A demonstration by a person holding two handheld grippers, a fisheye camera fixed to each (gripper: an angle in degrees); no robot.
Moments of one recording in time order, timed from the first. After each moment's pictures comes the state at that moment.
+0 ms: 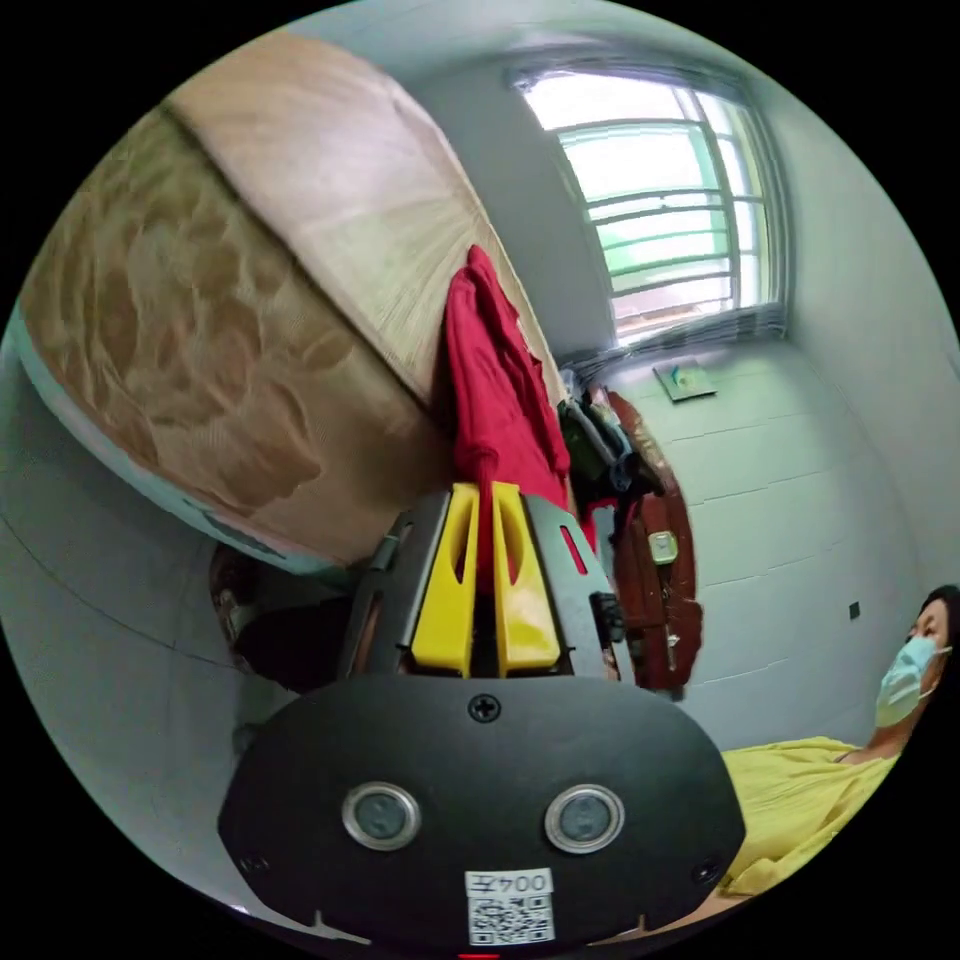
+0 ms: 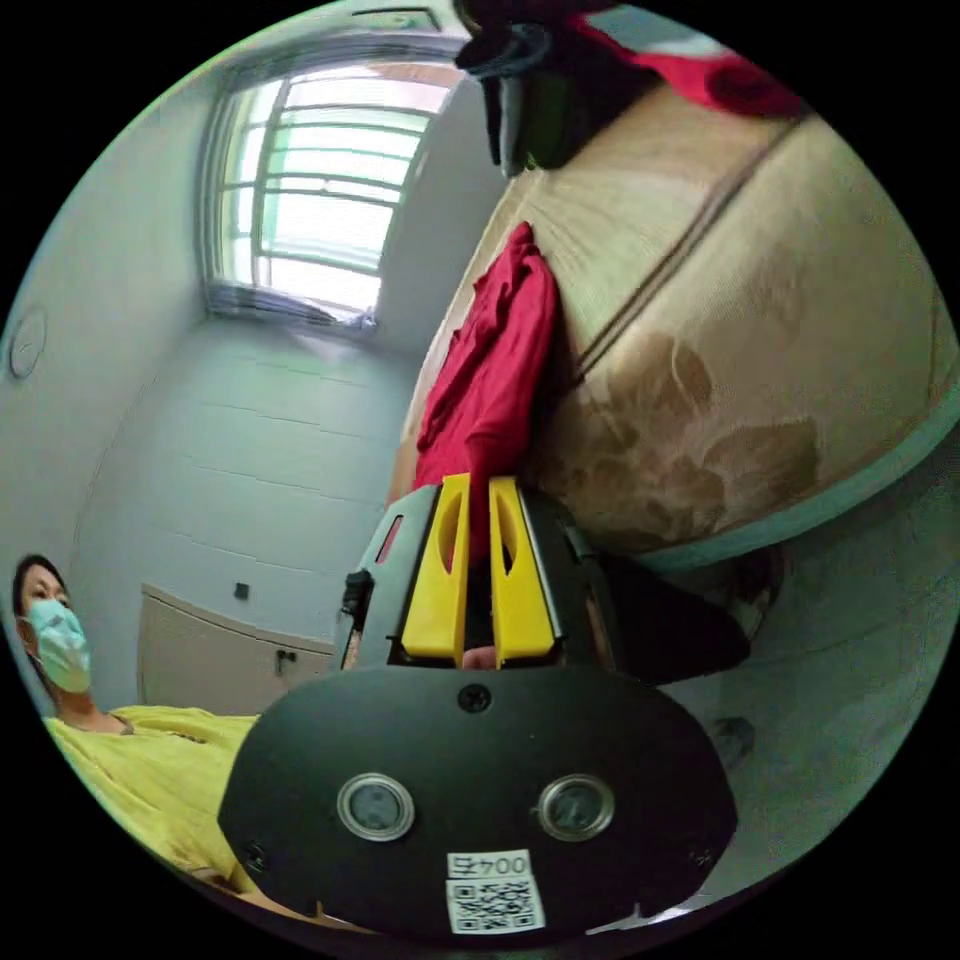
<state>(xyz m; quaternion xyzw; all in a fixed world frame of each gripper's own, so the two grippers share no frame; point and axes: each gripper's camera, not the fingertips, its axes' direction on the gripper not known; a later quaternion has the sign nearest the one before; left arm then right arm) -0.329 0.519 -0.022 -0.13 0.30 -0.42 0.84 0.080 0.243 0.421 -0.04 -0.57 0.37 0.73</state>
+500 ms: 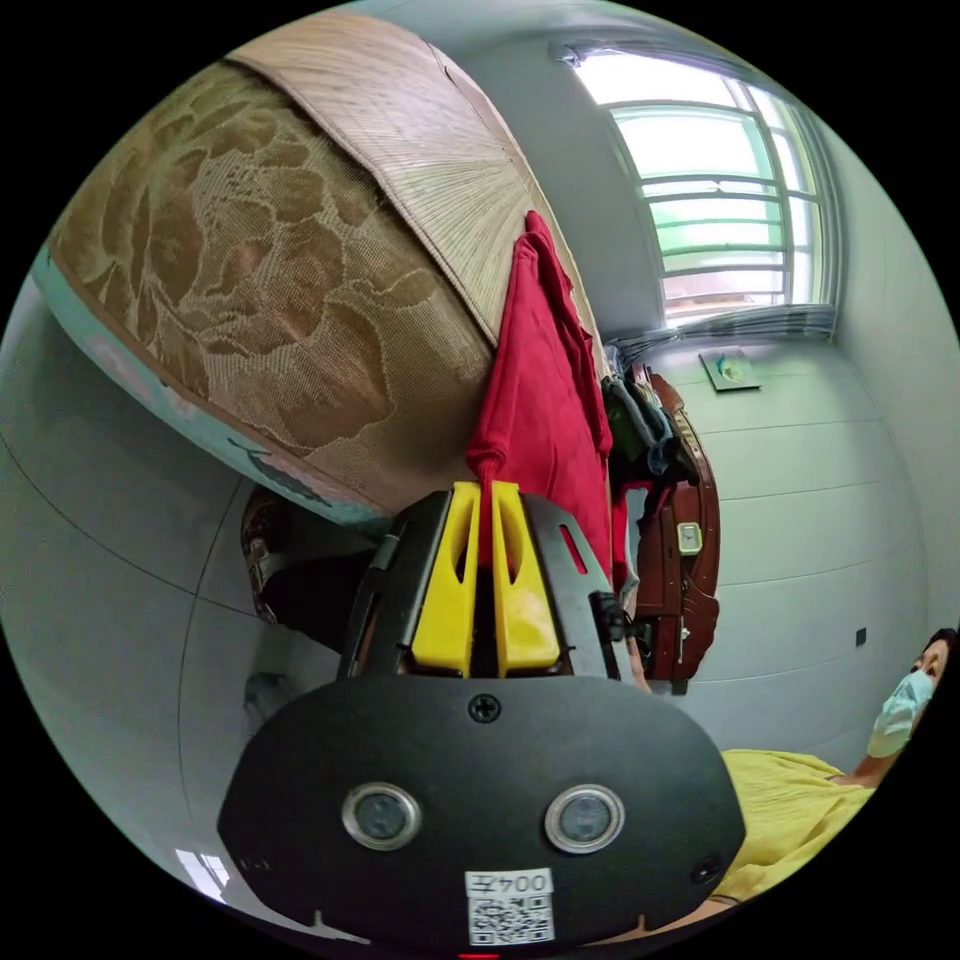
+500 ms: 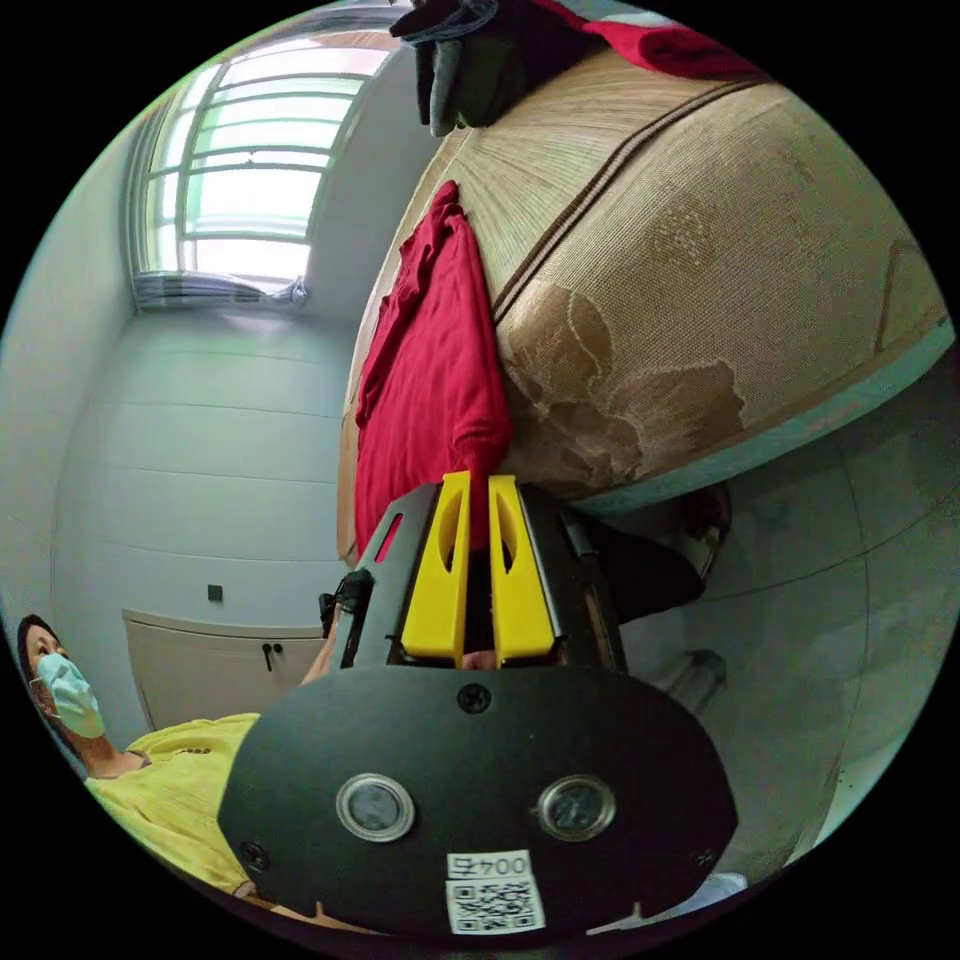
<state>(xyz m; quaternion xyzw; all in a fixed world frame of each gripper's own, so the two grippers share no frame) -0.337 0.560 0.001 -0.21 0.29 -0.45 0.82 0.089 0.261 0.468 -0.15 -0.57 0.39 0.71</state>
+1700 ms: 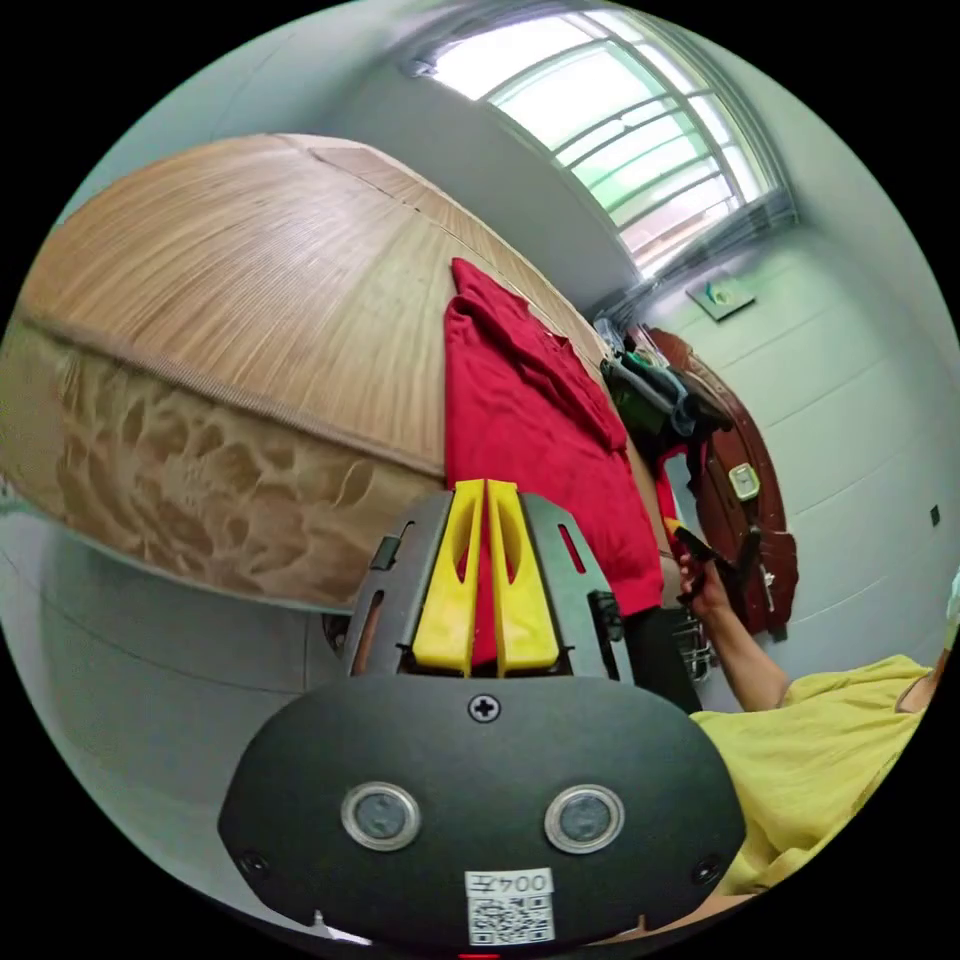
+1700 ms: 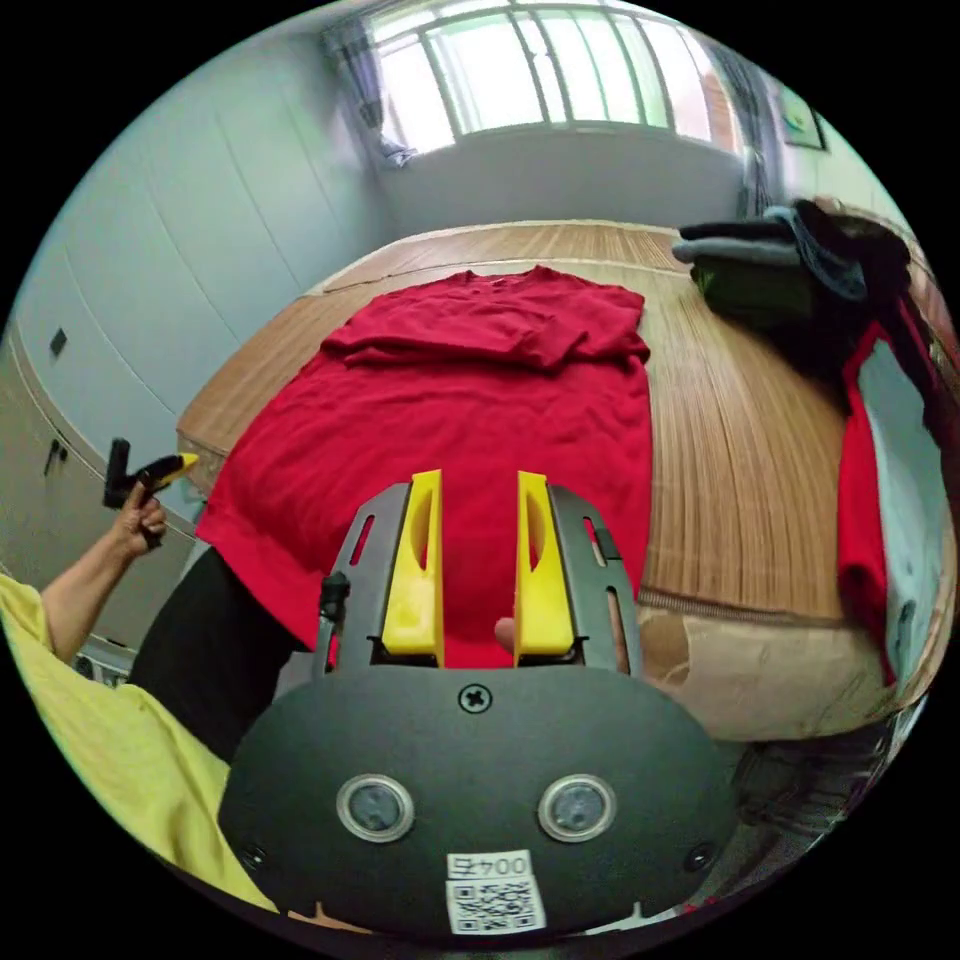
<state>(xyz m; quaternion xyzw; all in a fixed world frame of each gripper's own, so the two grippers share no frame) -0.289 0.435 -0.005 -0.18 0.23 -0.28 0.91 -0.096 0.006 0.343 -0.02 -0.35 0.04 0.94</state>
